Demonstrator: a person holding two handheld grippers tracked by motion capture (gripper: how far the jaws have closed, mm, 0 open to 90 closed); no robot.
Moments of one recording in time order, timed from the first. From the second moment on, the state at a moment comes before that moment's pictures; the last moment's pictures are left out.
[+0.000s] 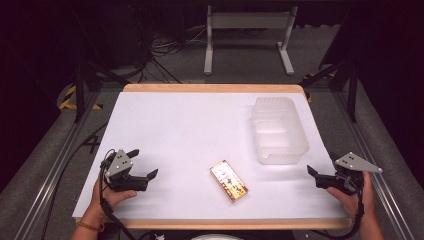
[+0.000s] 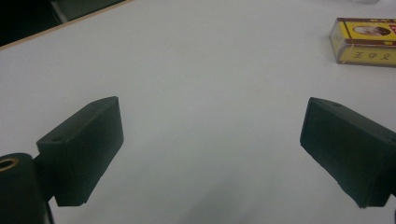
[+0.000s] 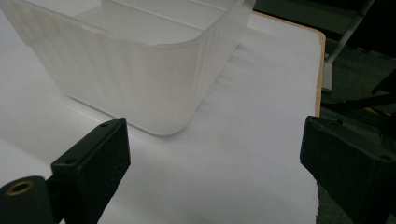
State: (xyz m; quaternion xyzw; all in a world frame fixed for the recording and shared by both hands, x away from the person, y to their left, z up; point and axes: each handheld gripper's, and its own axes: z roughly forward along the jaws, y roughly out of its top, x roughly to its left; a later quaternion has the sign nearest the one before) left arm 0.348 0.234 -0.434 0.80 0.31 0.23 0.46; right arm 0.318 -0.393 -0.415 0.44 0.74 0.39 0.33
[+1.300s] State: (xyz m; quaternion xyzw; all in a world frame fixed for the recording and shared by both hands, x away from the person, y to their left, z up) left arm 0.339 0.229 -0.435 0.81 0.29 0.23 0.45; right arm 0.288 -0.280 -0.372 0.35 0.82 0.39 0.24
